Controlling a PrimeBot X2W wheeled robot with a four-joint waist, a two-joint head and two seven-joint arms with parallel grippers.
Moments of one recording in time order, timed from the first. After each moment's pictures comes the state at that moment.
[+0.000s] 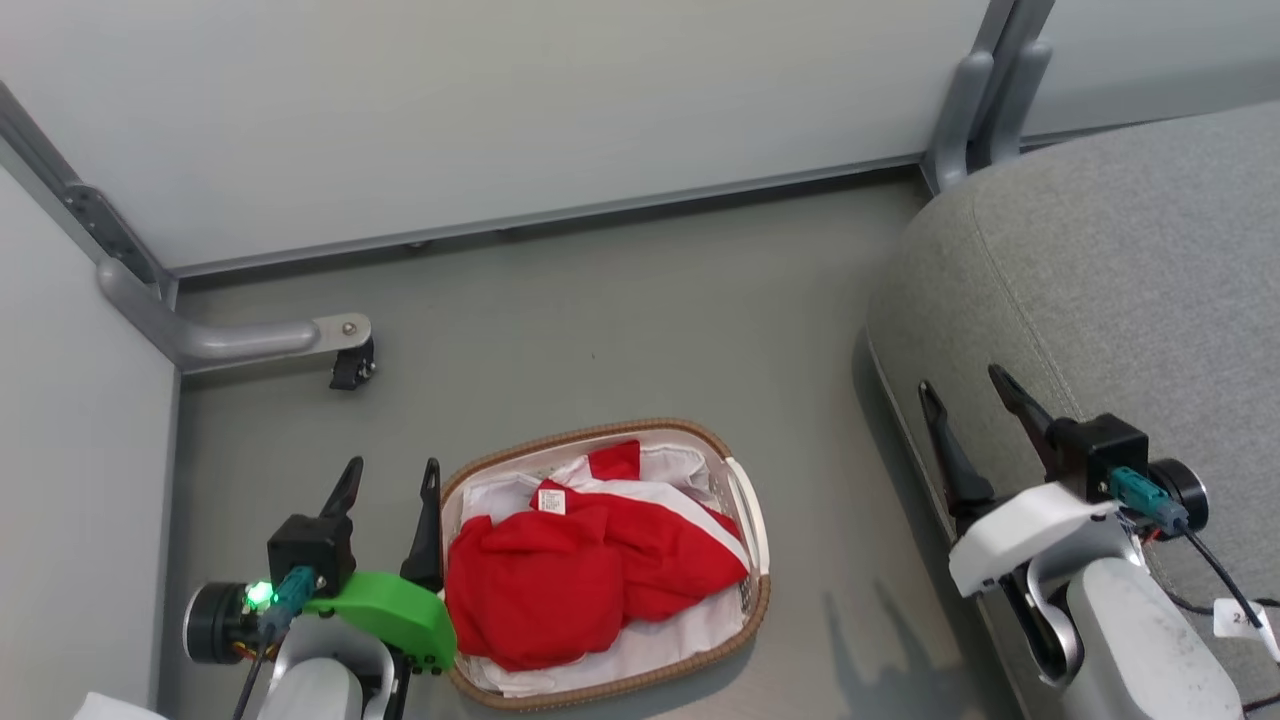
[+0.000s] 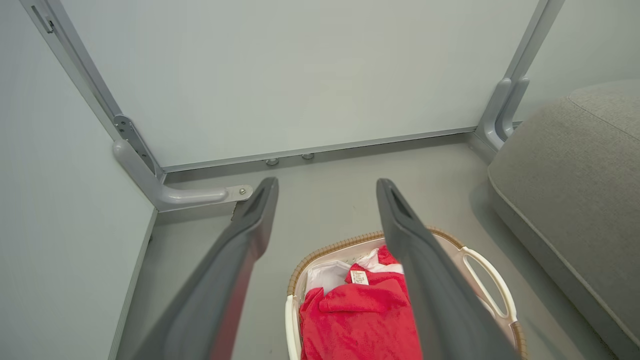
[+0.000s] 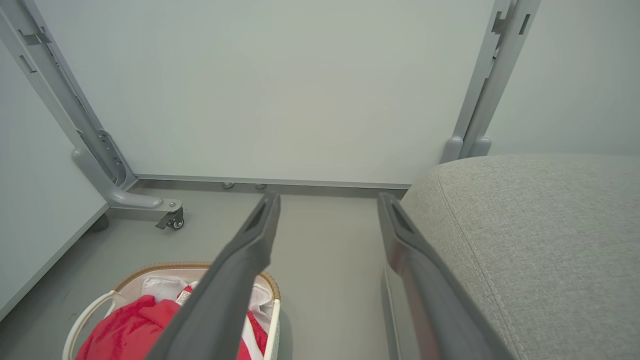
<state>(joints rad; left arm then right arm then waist) -0.20 0.06 -0.13 0.50 -0.15 -0.10 -0.24 -0.28 -0.13 0.12 0.40 0.19 0.13 -0.24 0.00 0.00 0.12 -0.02</state>
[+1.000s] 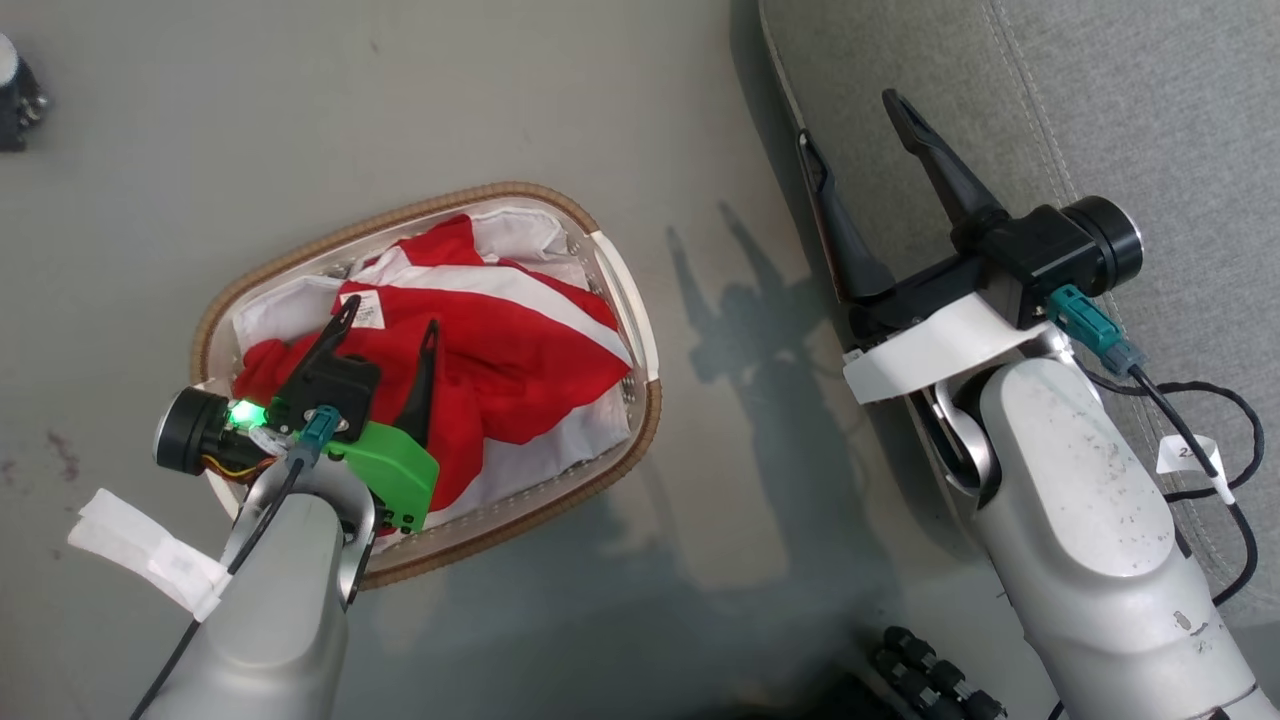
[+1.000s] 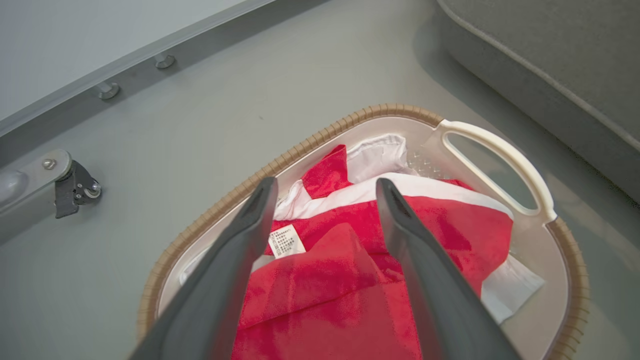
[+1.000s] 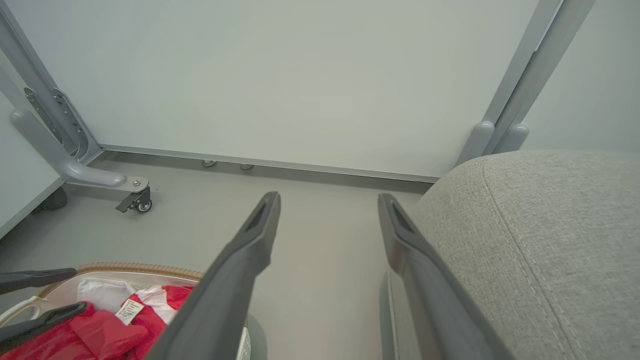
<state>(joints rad) -0.54 0.14 -0.25 0.71 0.01 -0.12 -0.26 -0.60 -0.05 0.23 0.24 0.10 0.13 -0.26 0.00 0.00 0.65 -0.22</state>
